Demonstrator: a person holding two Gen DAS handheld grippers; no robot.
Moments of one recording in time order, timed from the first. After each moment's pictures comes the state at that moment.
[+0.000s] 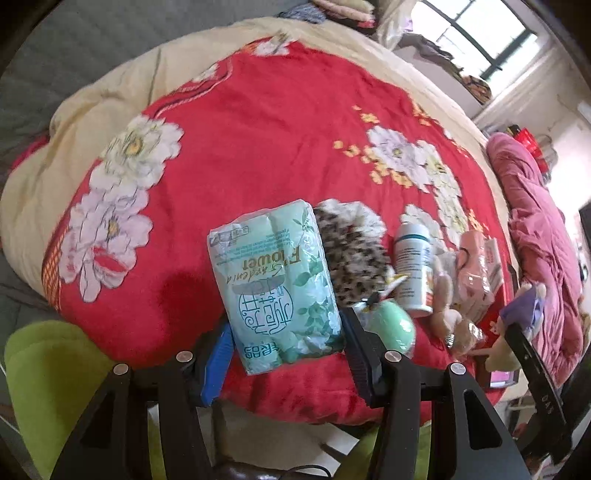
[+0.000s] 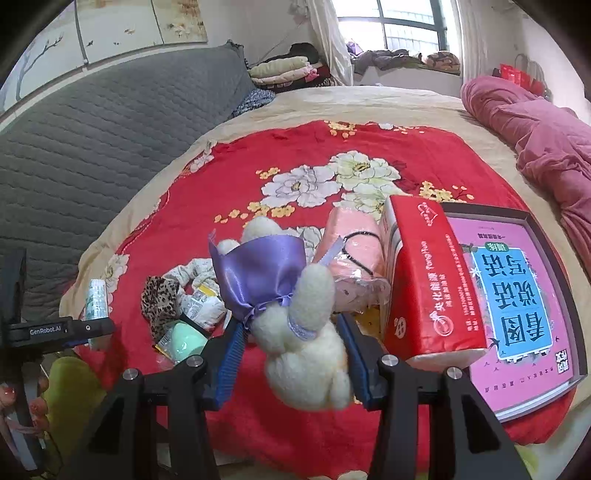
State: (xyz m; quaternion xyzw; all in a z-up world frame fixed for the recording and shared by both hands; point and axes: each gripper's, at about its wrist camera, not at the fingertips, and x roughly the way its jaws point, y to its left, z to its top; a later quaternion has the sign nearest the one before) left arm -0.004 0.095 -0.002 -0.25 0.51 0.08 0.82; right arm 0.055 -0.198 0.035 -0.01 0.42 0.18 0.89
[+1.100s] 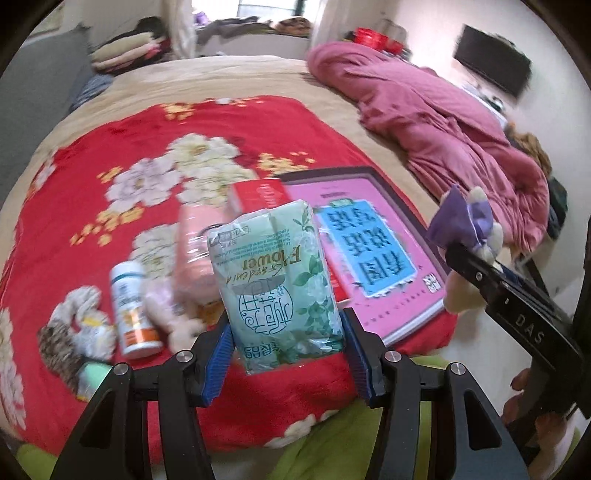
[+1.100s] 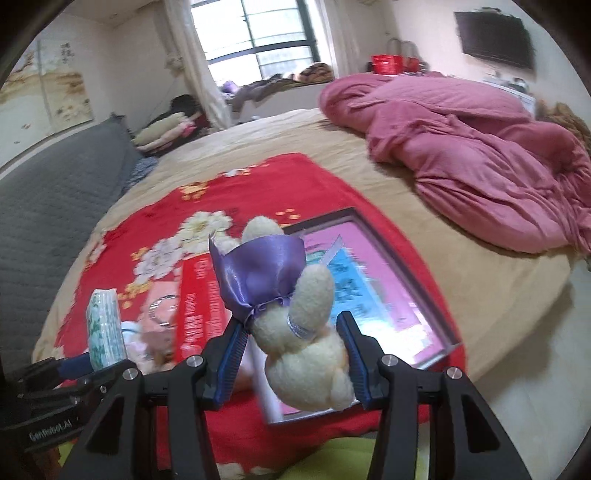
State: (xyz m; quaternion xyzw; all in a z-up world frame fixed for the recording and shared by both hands) left arm 0.059 -0.211 0.069 -0.01 0.48 -0.16 0.86; right arm 0.035 -0.400 0.086 0.09 0.37 -0.03 0.92
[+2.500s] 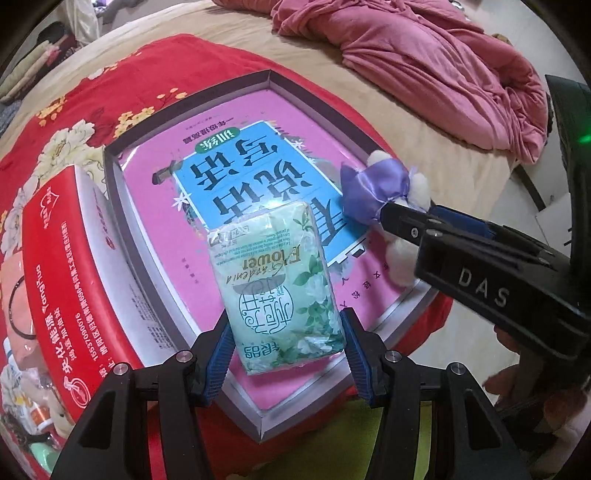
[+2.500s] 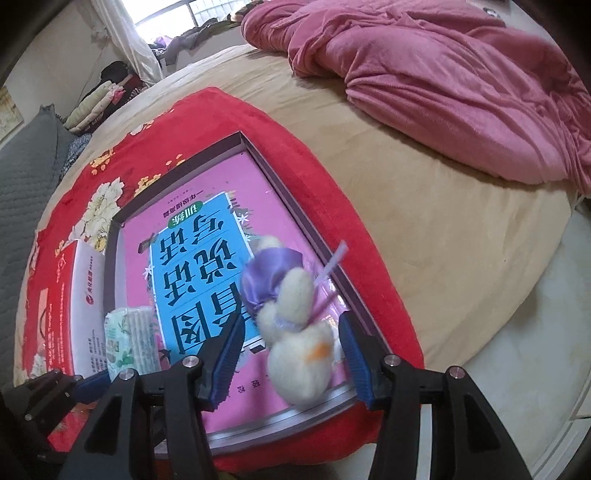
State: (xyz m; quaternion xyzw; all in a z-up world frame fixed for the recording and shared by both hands) left arm 0.123 -0.375 -0.027 0.10 0.58 -0.24 0.78; right arm 0.100 -0.513 -0.010 0.13 0.50 -0.09 0.85
